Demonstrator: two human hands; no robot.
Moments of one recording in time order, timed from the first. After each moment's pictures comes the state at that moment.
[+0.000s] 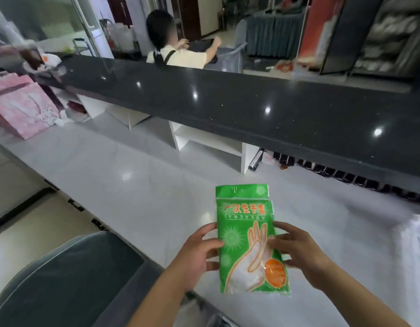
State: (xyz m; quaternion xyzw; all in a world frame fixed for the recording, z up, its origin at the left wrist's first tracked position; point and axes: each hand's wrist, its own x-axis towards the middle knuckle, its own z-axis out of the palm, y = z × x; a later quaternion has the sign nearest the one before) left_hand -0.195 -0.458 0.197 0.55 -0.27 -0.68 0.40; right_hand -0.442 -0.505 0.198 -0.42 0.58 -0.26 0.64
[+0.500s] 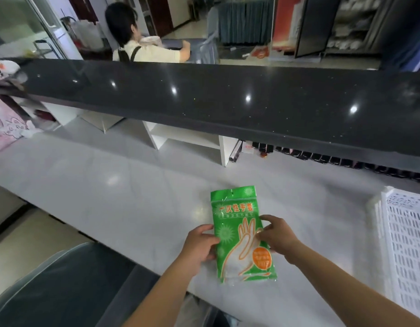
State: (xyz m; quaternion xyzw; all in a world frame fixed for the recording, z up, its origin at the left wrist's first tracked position) left_hand -0.231 -0.494 0.158 0.68 -0.27 -0.59 0.33; right_hand -0.444 -0.529 0.151 -0.46 0.67 -0.19 0.55
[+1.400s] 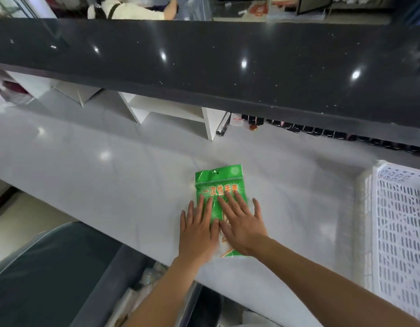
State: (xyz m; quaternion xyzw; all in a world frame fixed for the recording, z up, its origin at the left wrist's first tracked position) left_hand -0.264 -0.477 0.087 0.71 -0.69 -0.15 0.01; right_hand -0.419 -0.508 0.087 -0.82 0.54 0.01 0.18
